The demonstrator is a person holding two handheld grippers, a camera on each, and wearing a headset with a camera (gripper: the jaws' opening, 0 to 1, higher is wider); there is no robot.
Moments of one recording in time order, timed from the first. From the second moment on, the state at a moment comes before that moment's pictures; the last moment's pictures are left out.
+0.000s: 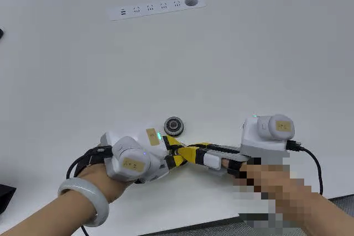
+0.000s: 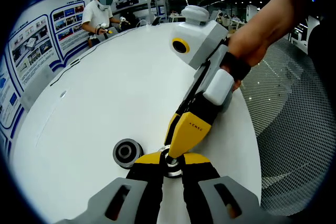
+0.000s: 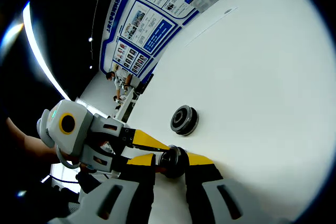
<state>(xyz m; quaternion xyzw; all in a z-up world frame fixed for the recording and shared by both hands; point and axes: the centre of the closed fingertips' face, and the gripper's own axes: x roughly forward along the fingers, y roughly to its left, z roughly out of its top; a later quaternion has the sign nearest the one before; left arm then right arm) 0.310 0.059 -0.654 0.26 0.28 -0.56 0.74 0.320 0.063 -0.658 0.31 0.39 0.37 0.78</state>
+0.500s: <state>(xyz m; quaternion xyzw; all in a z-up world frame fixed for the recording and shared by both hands) 0.310 0.059 -0.654 0.26 0.28 -0.56 0.74 0.315 0.060 -0.657 0.34 0.41 0.37 0.76</state>
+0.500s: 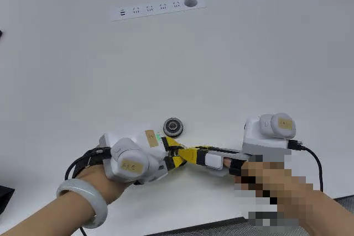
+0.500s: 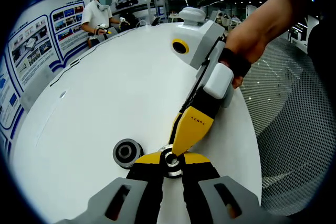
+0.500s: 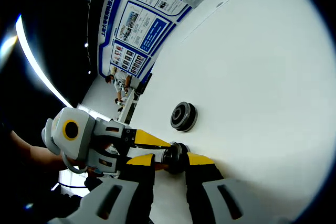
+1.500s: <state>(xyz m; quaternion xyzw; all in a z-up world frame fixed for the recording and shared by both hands) 0.311 0.059 -0.654 0.26 0.28 -0.56 0.74 0.316 0.061 -0.657 0.33 0.41 0.37 0.77</state>
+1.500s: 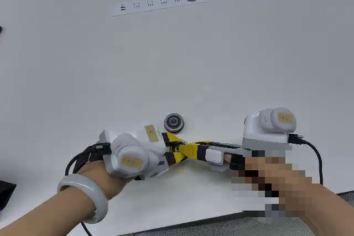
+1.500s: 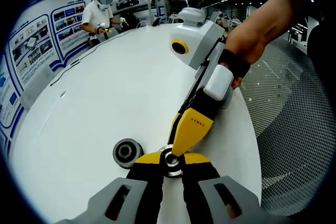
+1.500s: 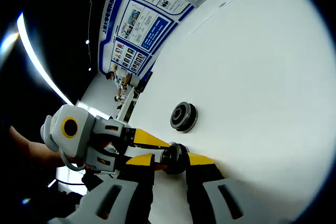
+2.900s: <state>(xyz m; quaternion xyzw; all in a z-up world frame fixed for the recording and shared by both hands) 0.310 0.060 -0.653 0.25 0.27 -0.56 0.74 0.313 0.054 -0.661 0.33 0.42 0.37 0.76</state>
